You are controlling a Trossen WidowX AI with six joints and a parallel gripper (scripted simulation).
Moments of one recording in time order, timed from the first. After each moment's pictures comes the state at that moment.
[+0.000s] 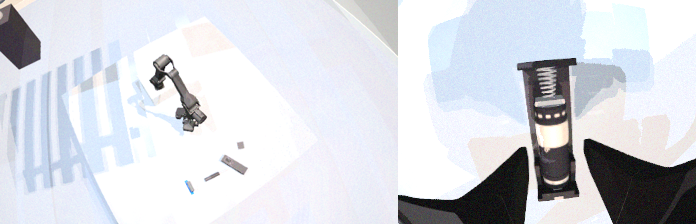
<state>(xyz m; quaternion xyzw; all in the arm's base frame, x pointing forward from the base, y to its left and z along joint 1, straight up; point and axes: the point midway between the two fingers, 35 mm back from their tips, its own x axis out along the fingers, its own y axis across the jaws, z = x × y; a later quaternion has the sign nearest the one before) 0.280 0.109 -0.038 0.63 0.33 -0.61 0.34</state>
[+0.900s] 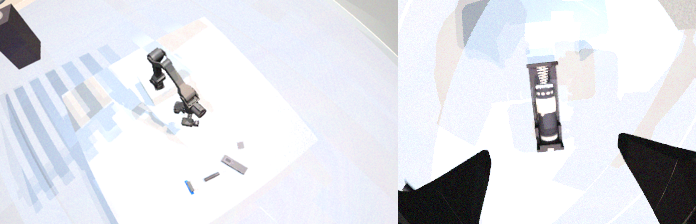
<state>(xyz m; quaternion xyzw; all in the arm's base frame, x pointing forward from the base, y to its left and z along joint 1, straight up) 0.277 0.108 0.034 0.64 0.33 -0.61 0.34</state>
